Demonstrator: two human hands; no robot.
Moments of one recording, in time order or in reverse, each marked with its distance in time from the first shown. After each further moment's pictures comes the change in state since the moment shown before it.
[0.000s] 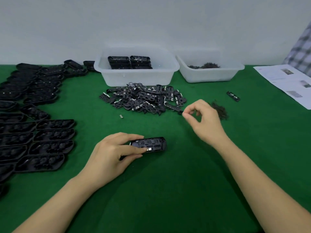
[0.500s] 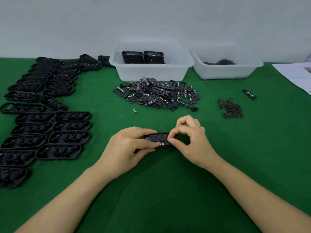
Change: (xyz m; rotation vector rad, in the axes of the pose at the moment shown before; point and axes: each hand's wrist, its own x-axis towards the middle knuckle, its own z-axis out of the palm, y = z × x) left_hand -0.001 0.000 -0.001 0.017 -0.015 0.005; right_hand -0.042 -0.037 0.041 0.101 -0.258 -0.016
